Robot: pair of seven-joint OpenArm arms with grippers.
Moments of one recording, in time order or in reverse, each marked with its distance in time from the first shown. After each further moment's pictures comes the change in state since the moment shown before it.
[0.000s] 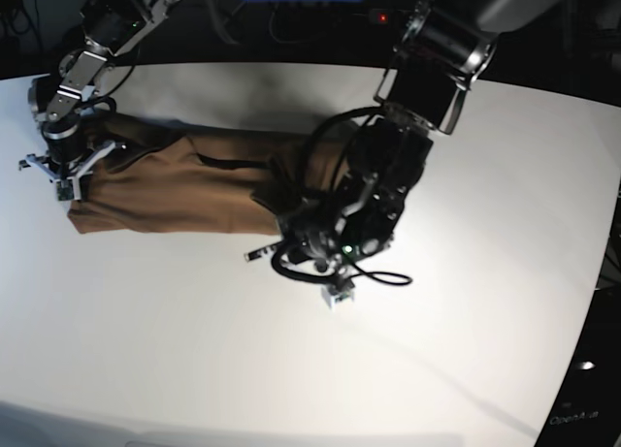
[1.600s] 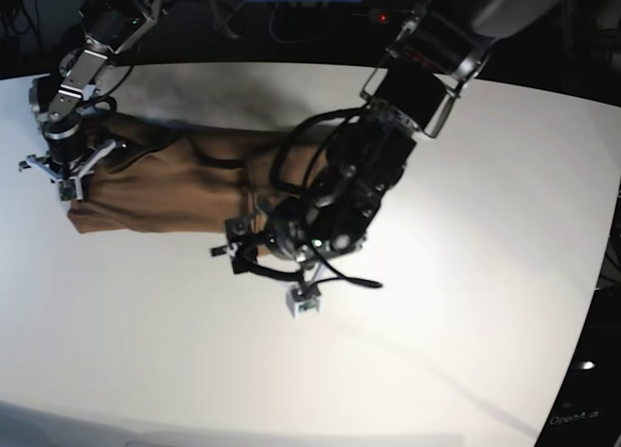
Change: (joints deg) left arm -1.5 1.2 6.6 4.0 -0.6 0.2 -1.2; right arm -0.8 0.3 -2.2 0.2 0.2 -0.8 -0.1
